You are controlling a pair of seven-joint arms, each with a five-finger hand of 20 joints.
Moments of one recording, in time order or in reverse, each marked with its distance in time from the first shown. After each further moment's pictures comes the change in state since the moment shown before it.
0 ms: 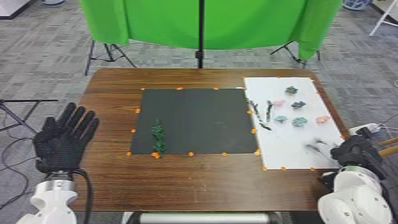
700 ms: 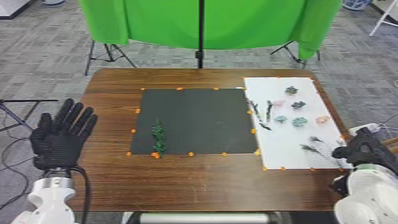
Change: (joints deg) left arm -0.8 0.7 -0.5 0.1 0.1 -0.6 0.0; right arm -3.4 0.8 4.8 -9.4 1.5 -16.6 1.7
